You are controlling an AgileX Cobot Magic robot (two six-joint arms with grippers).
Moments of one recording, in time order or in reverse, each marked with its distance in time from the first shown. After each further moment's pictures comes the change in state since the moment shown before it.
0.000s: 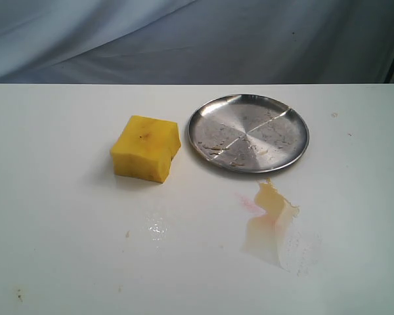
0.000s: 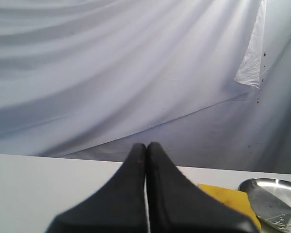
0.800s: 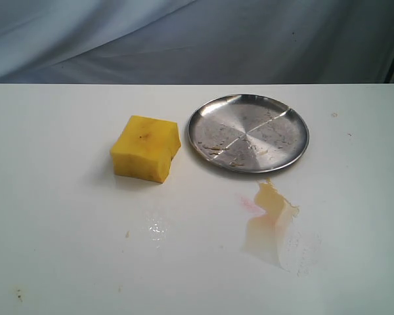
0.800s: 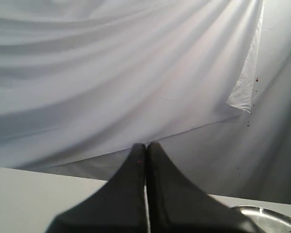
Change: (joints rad) left arm 0.000 0.032 -0.168 -0.070 0.106 0.002; right arm 0.000 0.000 0.000 0.000 0.000 0.000
